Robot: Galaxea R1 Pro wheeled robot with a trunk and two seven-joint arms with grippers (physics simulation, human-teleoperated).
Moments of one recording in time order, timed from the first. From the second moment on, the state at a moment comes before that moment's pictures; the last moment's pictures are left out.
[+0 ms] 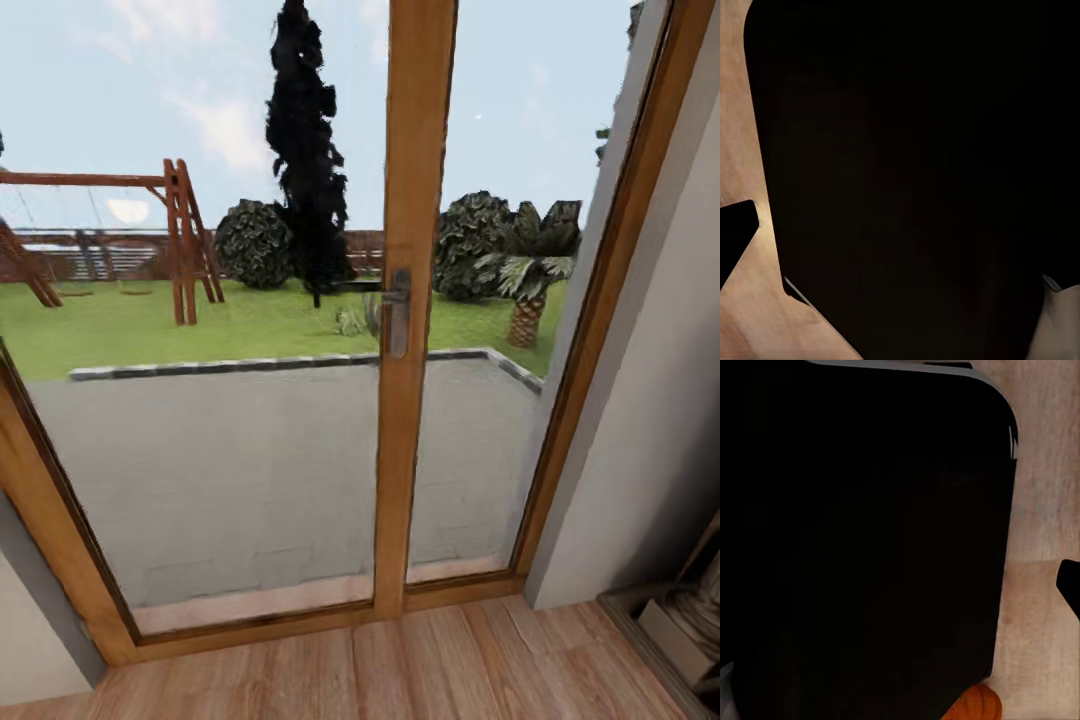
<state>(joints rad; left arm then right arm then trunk) 0.02 -0.05 0.00 -0.03 0.00 0.01 0.00 0.00 0.02 0.00 -0.02 0.00 -0.02 0.00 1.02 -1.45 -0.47</state>
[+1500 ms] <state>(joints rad) 0.02 -0.05 0.00 -0.03 0.00 0.01 0.00 0.00 0.02 0.00 -0.02 0.00 -0.02 0.00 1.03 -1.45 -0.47</state>
